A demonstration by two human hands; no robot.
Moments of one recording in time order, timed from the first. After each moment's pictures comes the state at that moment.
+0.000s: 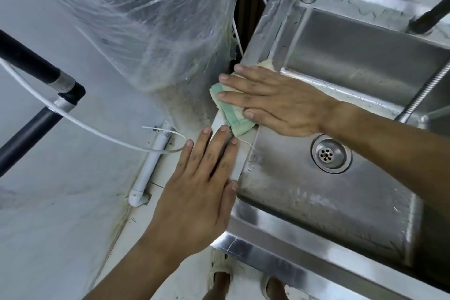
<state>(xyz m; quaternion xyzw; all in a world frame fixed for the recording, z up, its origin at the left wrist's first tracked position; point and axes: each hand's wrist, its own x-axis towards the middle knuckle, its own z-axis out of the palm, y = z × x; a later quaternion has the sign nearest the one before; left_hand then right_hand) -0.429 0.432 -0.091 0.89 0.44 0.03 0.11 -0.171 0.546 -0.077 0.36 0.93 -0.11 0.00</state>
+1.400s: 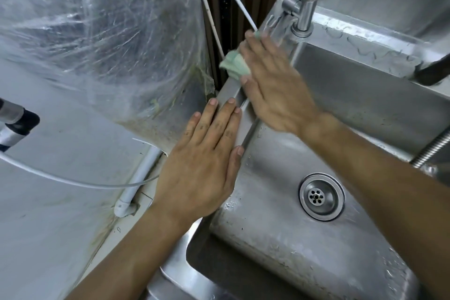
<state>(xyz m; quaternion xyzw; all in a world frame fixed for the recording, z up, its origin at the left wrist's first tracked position) -0.330 0.530 -0.096 0.87 0.49 0.06 0.02 -0.137 0.622 -0.090 0.57 0.80 -0.11 -0.13</state>
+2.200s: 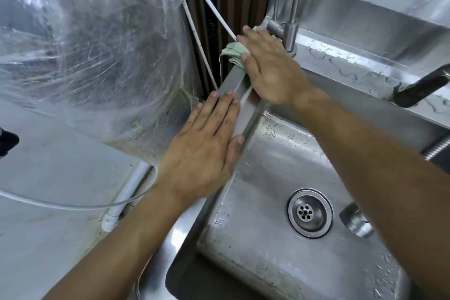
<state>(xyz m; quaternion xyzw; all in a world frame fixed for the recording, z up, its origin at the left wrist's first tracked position) -0.301 0.579 -0.099 0.87 0.48 0.08 0.04 -0.104 0.691 -0.085 0.60 0.77 -0.16 -0.17</state>
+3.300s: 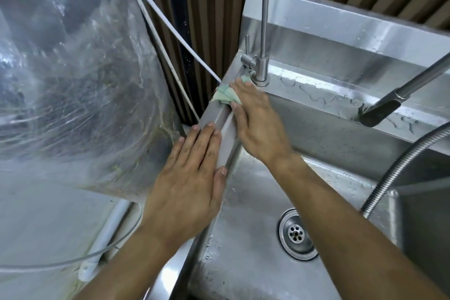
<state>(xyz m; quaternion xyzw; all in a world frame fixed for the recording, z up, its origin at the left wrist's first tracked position) -0.299 0.579 -0.099 0.87 0.48 0.10 0.05 -0.110 0.645 -0.106 0.65 0.68 -0.16 -0.30</state>
